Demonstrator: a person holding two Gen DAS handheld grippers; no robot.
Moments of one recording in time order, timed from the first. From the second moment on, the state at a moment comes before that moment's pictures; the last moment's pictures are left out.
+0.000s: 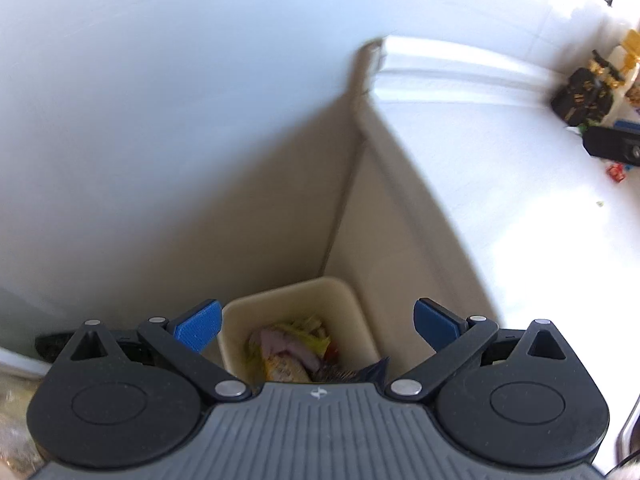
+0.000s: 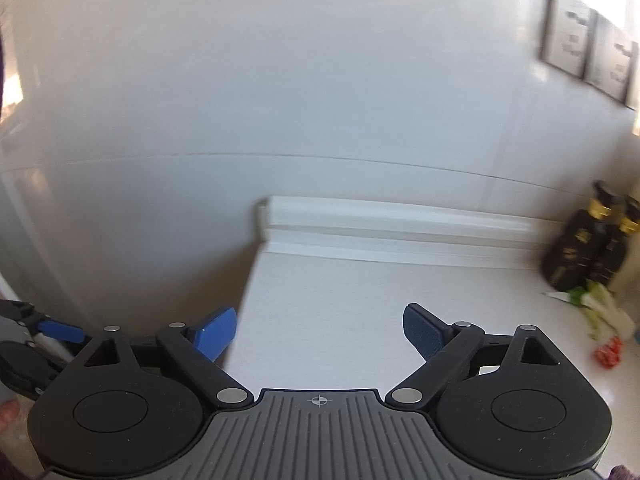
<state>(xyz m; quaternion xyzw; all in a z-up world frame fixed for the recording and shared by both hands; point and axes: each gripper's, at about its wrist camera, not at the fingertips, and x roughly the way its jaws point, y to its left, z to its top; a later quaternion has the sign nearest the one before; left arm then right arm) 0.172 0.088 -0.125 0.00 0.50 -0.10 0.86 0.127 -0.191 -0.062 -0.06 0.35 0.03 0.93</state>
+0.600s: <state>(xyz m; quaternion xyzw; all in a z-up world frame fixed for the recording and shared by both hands) 0.257 -0.125 -0.097 0.07 0.42 -0.26 0.87 0.083 -0.429 -0.080 0.04 0.32 -0.17 0.93</state>
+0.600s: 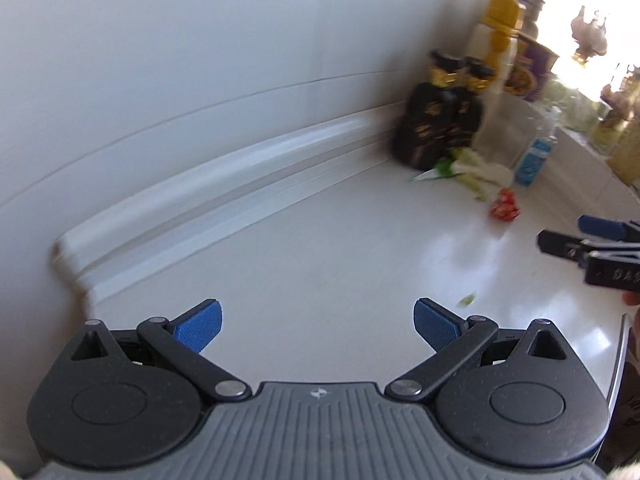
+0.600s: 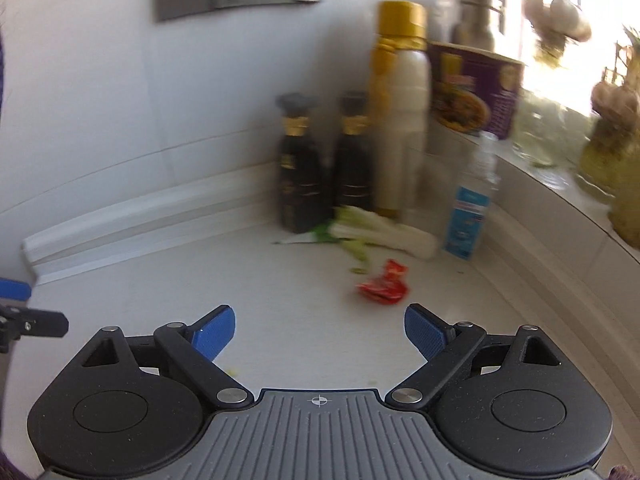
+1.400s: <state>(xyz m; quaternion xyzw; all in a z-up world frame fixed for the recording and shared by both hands) 0.324 -0.324 -0.129 0.14 0.33 -0.44 0.82 0.132 -0.502 -0.141 0.03 0.33 -0.14 0.93</state>
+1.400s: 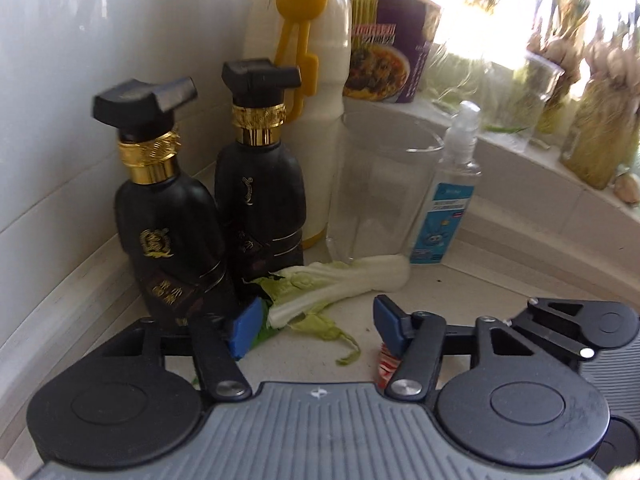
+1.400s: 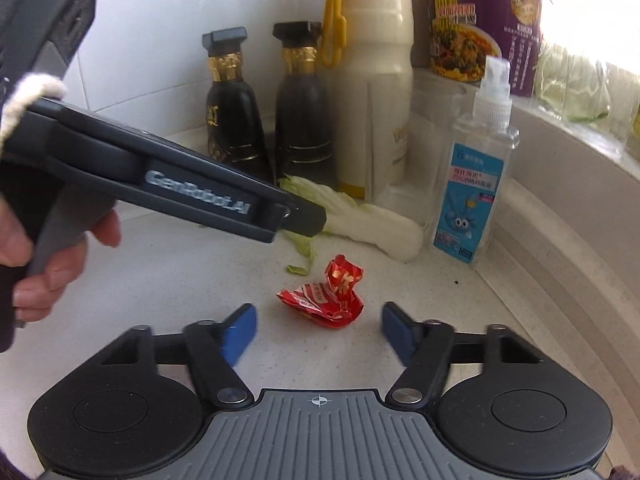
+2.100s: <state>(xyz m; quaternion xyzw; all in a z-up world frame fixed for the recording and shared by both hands) 0.309 -0.322 -0.129 0.16 0.31 -0.41 0.84 0.136 -0.494 -0.126 0.04 0.31 -0.12 0.94</state>
